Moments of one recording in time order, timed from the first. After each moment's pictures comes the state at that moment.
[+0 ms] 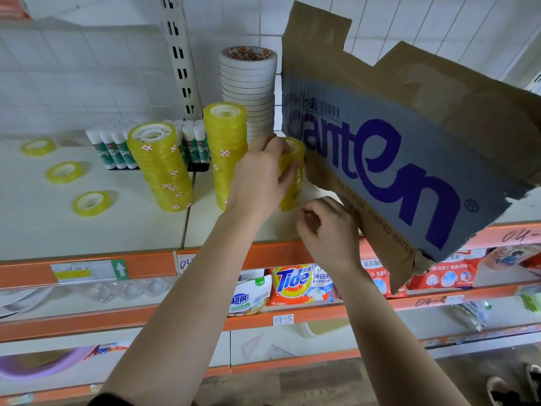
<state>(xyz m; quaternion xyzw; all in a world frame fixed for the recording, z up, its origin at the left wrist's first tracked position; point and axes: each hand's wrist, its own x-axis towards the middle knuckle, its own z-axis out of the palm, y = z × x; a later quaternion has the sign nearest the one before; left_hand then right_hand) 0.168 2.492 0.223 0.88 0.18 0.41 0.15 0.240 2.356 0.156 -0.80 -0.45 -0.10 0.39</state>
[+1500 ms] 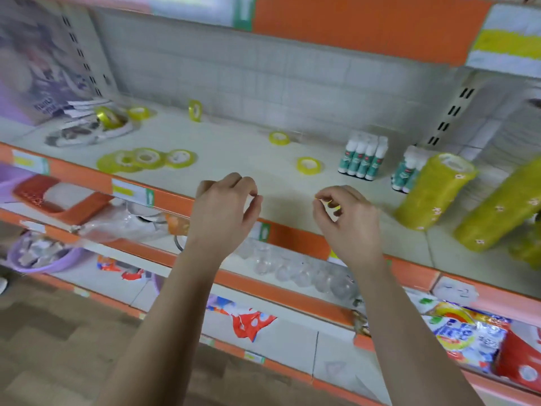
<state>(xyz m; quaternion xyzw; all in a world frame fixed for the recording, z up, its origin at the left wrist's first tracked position) -0.248 2.679 0.197 0.85 0.41 0.35 -0.02 -0.046 2.593 0.188 -0.66 -0.60 -0.07 0.46</state>
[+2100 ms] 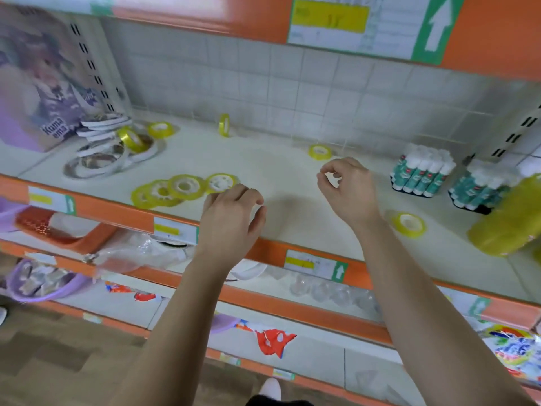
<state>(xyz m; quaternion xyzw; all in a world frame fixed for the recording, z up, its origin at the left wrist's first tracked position) -0.321 2.792 0.176 0.86 0.39 0.33 0.03 -0.083 2.760 0.185 -0.71 -0.56 -0.07 0.42</state>
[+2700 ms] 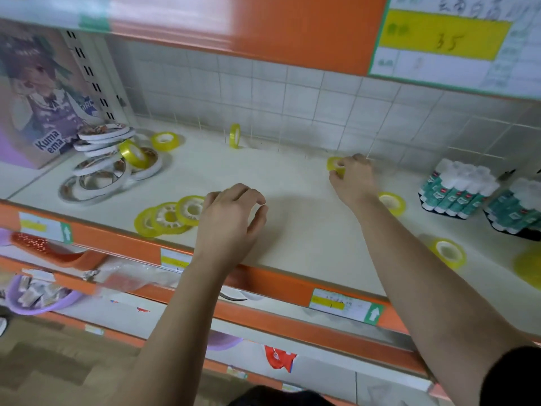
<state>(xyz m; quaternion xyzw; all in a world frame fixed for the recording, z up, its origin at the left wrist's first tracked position) -0.325 2.854 0.177 0.85 0.39 0.35 0.06 -0.046 2.865 0.170 -0.84 -0.49 -0.03 0.23</state>
